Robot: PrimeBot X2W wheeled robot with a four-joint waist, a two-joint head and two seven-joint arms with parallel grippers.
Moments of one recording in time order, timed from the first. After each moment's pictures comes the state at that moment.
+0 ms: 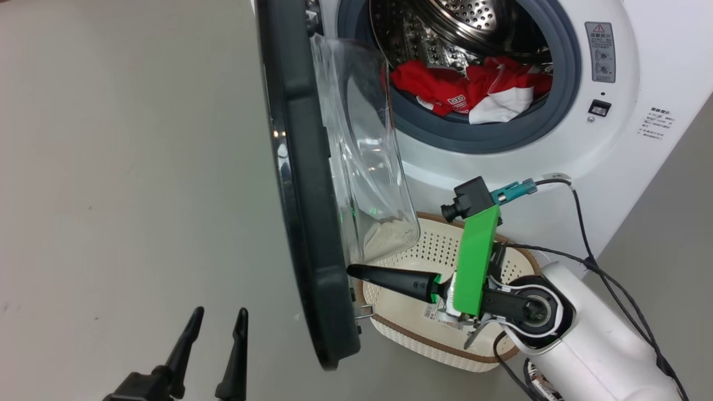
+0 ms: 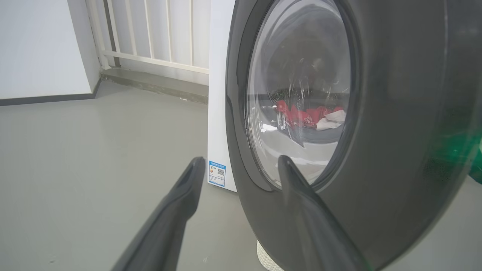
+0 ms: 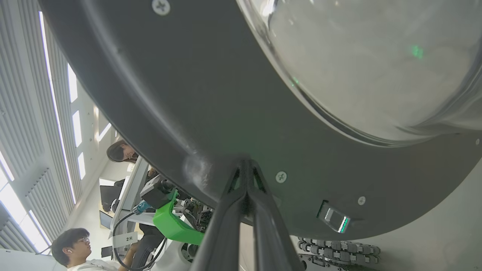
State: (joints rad) left arm 0.00 0.04 -0.08 0.17 -0.25 -0.10 -0.25; right arm -0.53 -0.13 0.52 0.30 1.57 0.13 0.70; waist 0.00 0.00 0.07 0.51
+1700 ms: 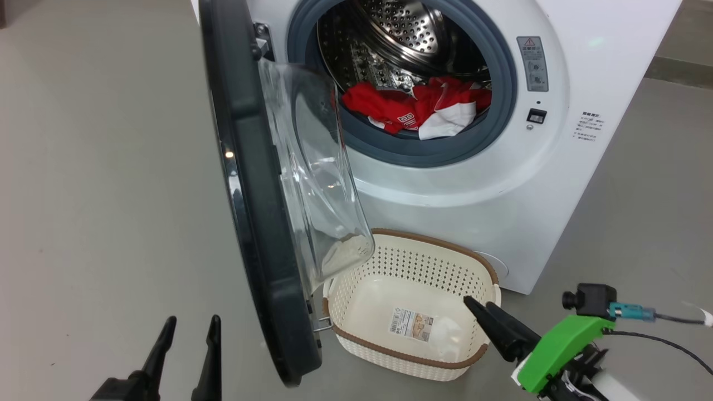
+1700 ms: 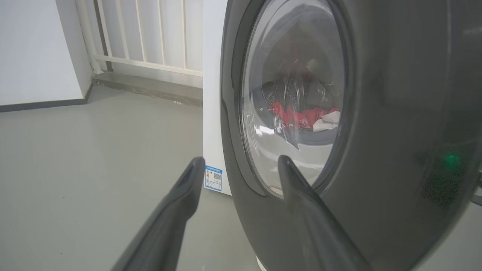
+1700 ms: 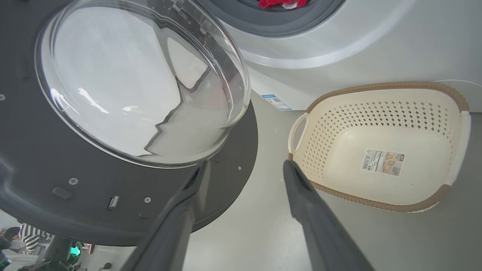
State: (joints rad) left arm 0.00 0.04 0.01 0.22 -0.23 -0.11 -0.25; right arm -0.28 -0.30 0.60 0.43 1.38 0.13 0.01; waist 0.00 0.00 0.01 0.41
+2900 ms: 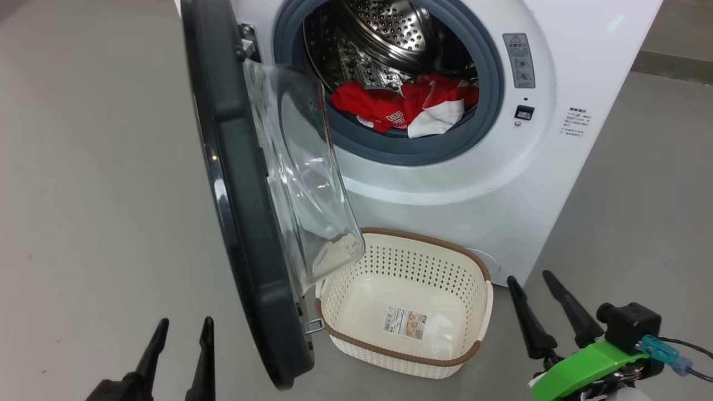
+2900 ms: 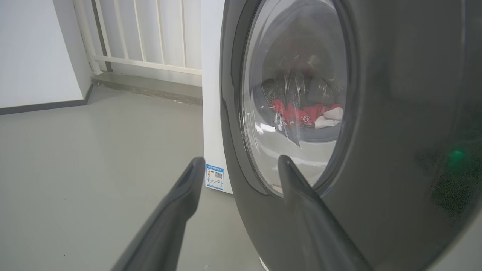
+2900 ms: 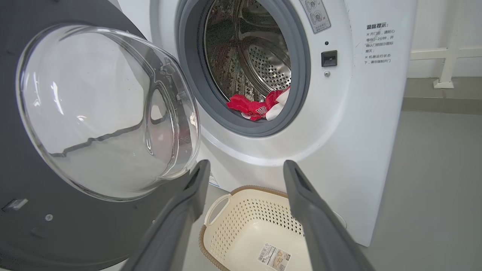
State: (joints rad) left arm 0.01 0.04 0.03 0.22 -0.21 -0.11 -0.25; right arm -0.09 -0.15 0.20 0.36 0.53 0.13 -0.25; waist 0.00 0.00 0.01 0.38
